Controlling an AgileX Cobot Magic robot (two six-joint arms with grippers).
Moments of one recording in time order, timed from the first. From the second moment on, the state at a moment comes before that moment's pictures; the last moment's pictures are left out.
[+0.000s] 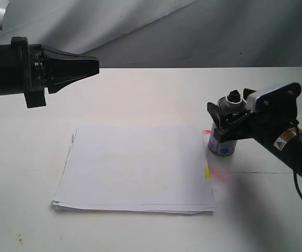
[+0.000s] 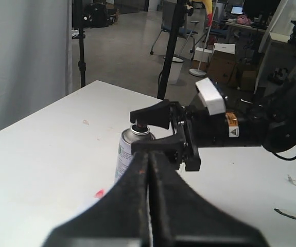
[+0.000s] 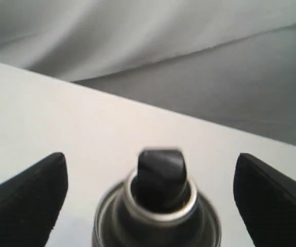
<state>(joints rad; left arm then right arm) -0.06 1.59 -0.89 -1.70 1.20 2.00 0.20 1.87 -0.52 -0.24 -1.13 0.00</state>
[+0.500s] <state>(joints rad) -0.06 1.59 -0.89 -1.72 1.21 1.98 0.20 1.30 -0.52 -0.35 -0.75 0.10</state>
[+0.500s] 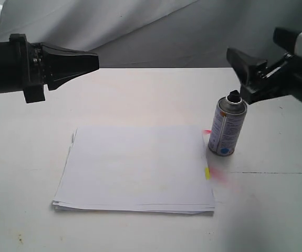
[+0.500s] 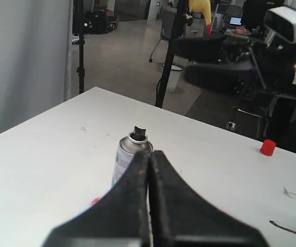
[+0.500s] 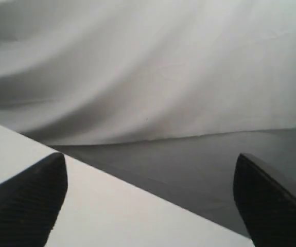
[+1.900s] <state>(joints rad) -0.06 0.12 -0.54 -1.36 0.60 1.17 0.29 0.00 -0.52 0.10 0.43 0.09</state>
